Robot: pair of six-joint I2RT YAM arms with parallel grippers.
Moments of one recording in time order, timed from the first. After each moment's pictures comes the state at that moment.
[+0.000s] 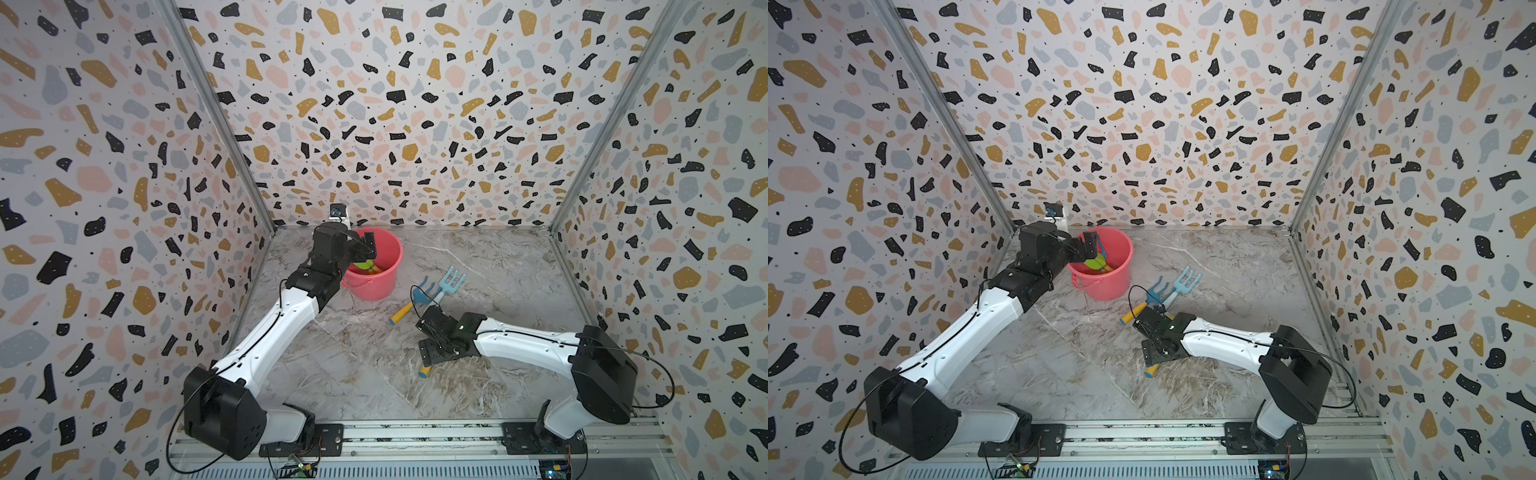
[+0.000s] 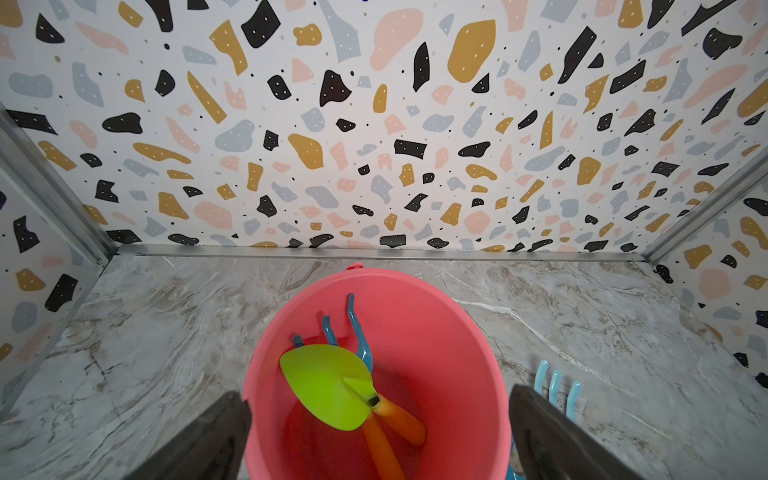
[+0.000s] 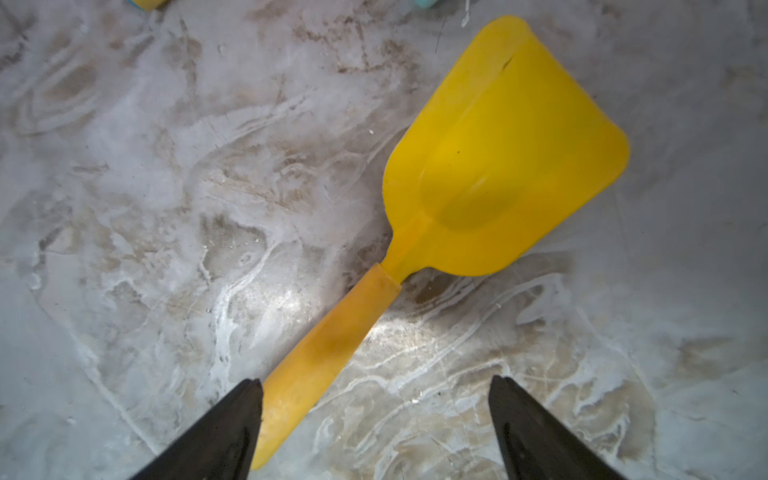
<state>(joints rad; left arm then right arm) -0.37 1.33 1.20 -0.22 -0.17 -0.25 1.00 1.61 1.04 -0.73 0.15 0.70</state>
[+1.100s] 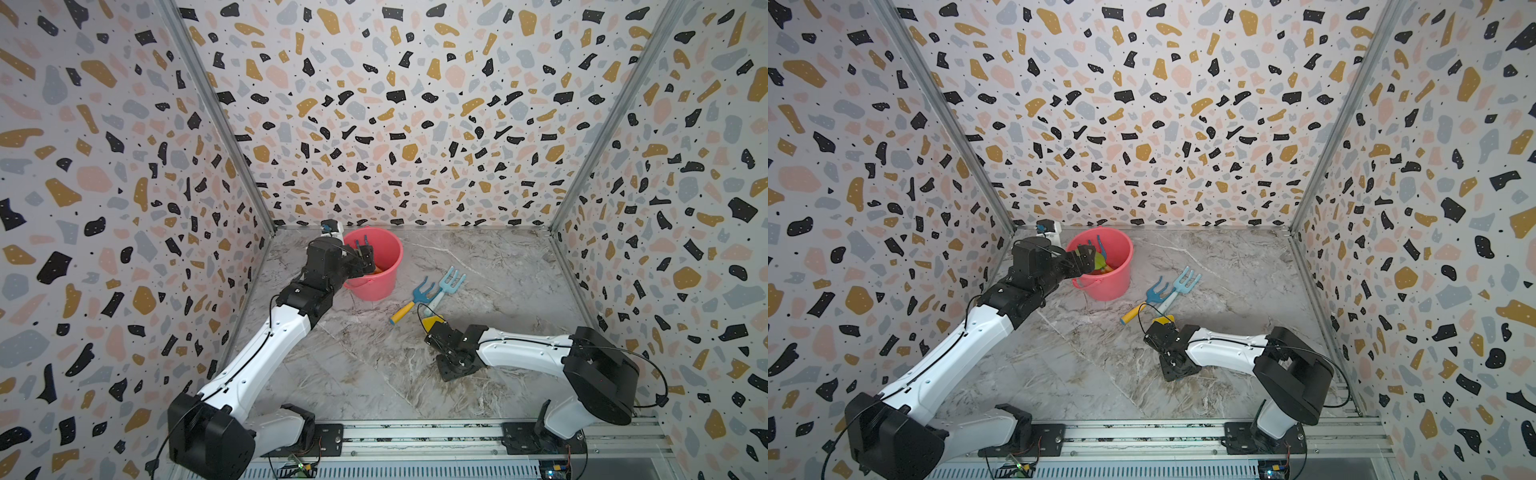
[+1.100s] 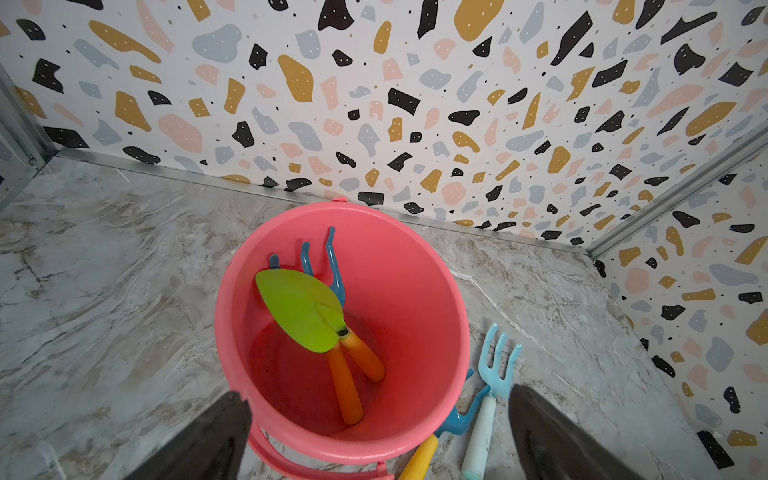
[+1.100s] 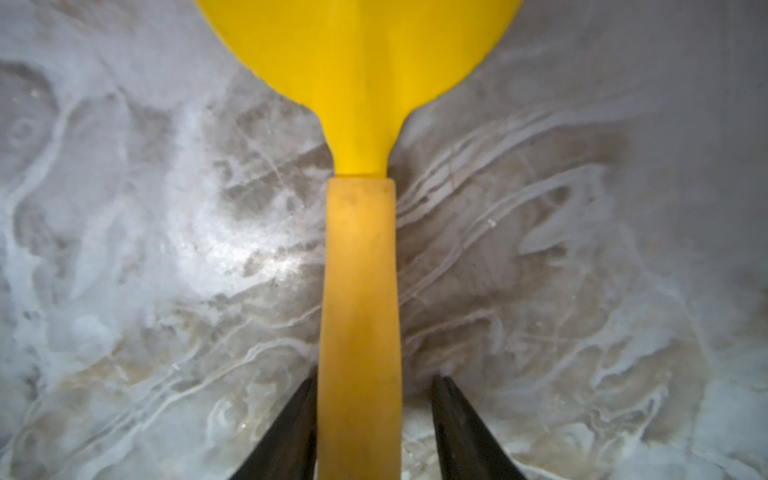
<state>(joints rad) -0.37 1.22 1.09 -0.28 -0.09 -0.41 1.00 1.58 0.86 -0.70 0.09 0.68</state>
